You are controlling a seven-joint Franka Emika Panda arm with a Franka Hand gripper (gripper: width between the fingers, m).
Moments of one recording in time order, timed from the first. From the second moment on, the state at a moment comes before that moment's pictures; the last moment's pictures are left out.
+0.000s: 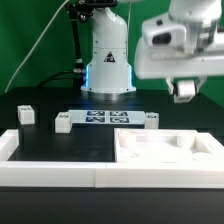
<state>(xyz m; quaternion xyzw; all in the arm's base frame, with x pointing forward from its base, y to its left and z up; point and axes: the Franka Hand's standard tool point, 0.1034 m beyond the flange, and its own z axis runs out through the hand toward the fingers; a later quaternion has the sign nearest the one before) 0.455 0.123 0.111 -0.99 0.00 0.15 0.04</state>
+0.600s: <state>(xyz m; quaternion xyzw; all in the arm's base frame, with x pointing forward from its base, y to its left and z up) 0.465 0.138 0.135 -0.99 0.02 -0.14 0.06</state>
